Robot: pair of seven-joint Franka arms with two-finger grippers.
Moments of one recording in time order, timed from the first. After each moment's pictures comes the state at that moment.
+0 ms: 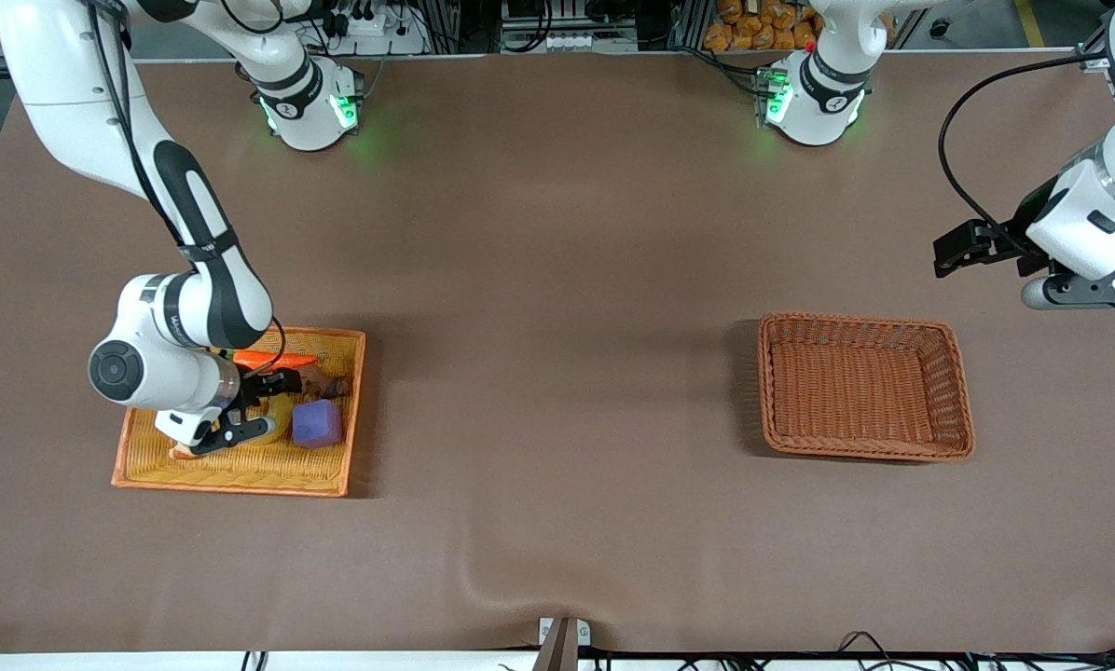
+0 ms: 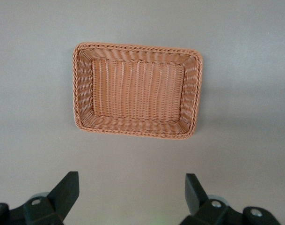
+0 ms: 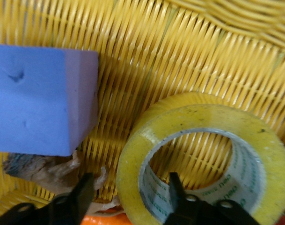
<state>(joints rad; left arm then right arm) 0.11 0.07 -0.23 -1.53 0.04 1.55 -0.12 0.04 0.59 -0.01 -1.82 0.08 2.24 -0.34</state>
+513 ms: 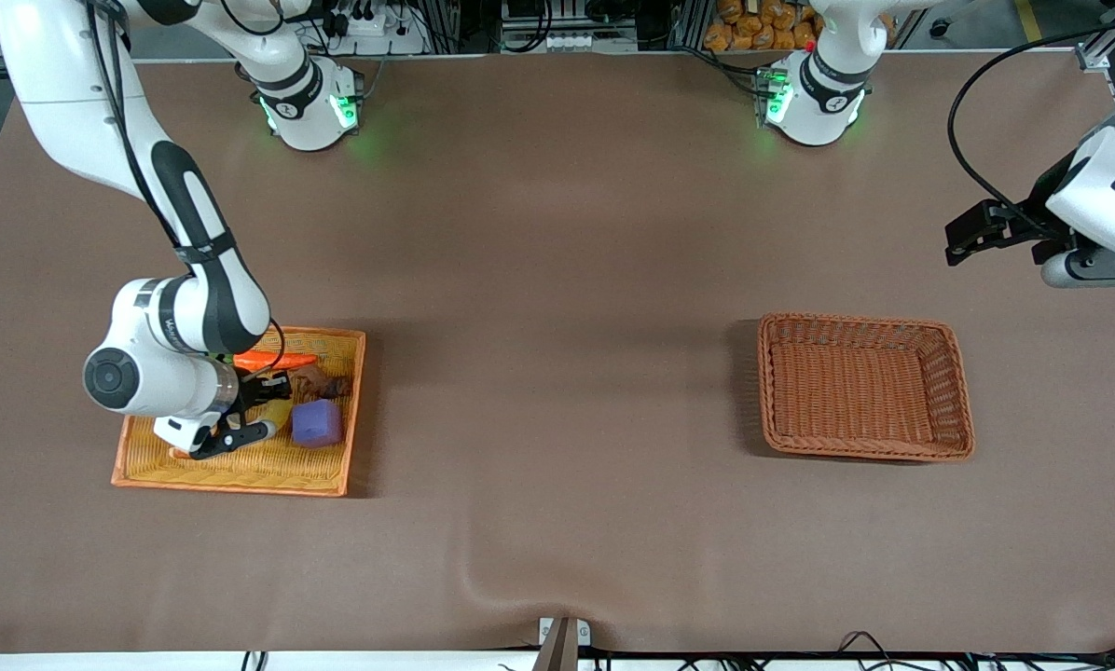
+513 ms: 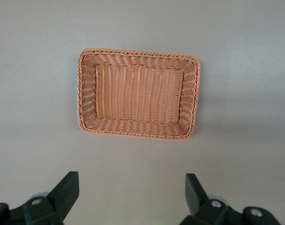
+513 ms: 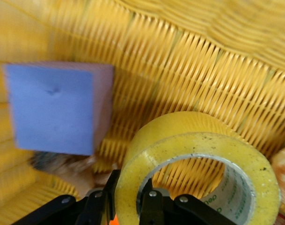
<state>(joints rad) 0.11 0.04 -0.22 -1.52 0.04 1.54 -0.12 0.04 0.58 -0.01 -1.73 0.09 2.12 -0.34</state>
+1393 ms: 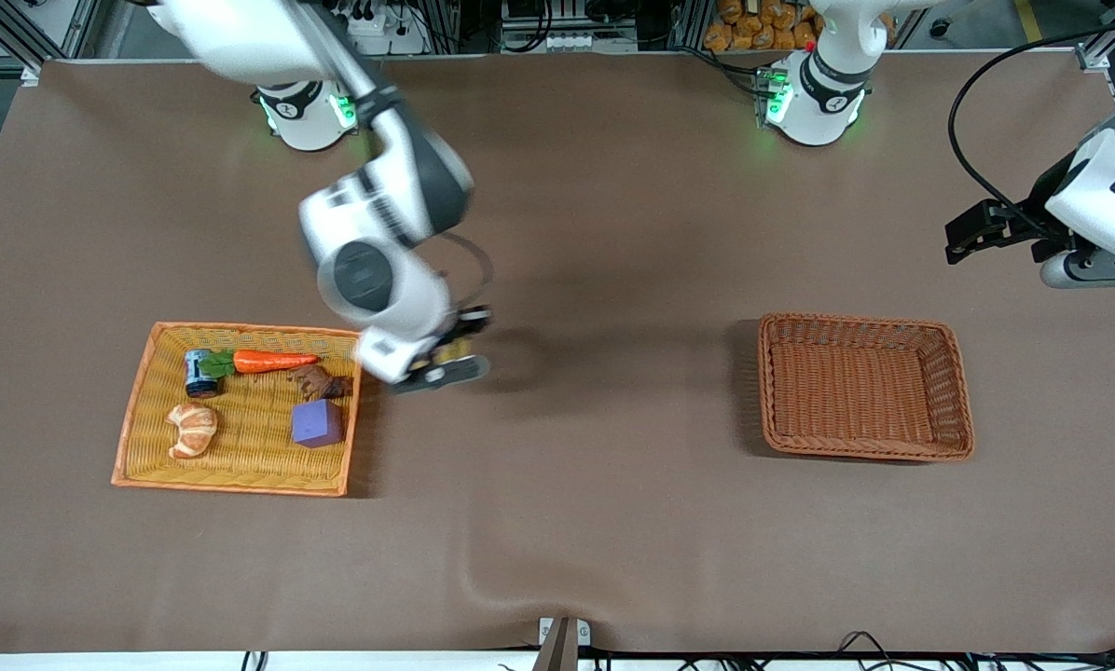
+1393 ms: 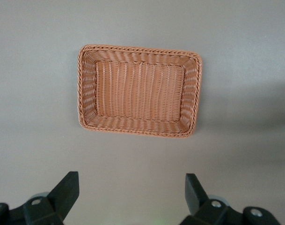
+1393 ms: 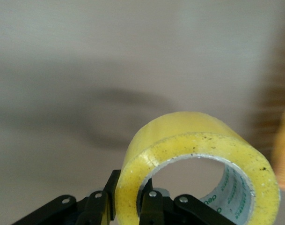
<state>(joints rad) 0.11 0.05 -0.22 -1.53 0.04 1.53 -0.12 0.60 0.55 0.02 -1.48 0.16 1.96 0.39</state>
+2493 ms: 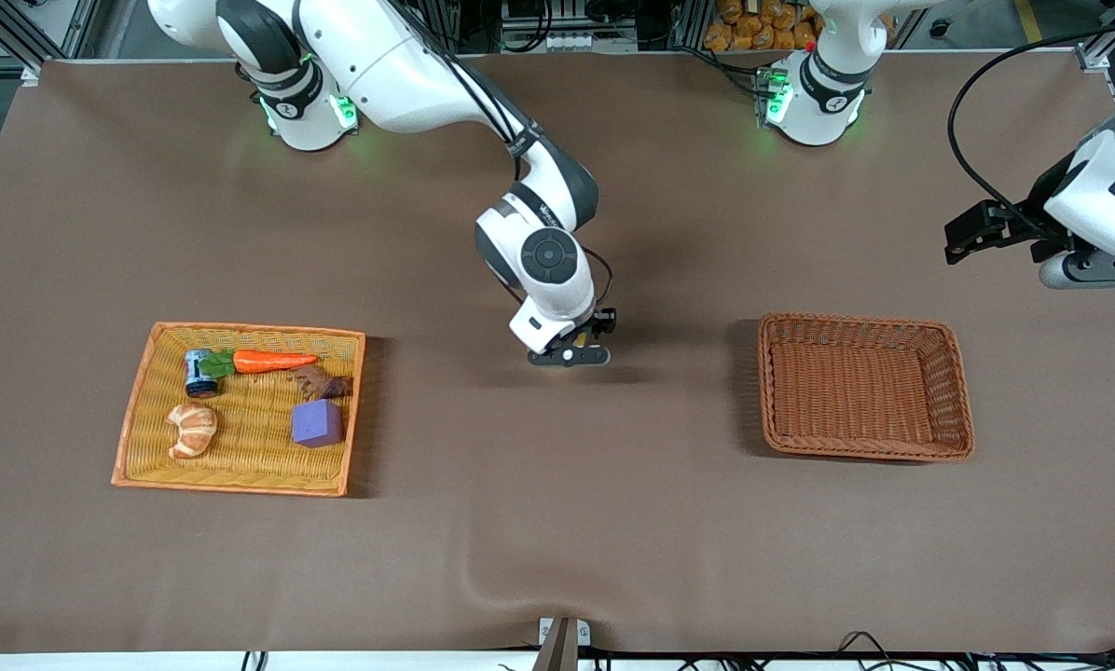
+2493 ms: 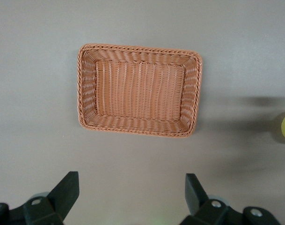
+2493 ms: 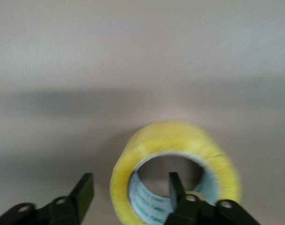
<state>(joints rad) 0.11 0.05 -0.22 -1.53 0.04 1.53 -0.12 0.78 0.82 -0.03 -1.32 0.17 2.16 0.72</state>
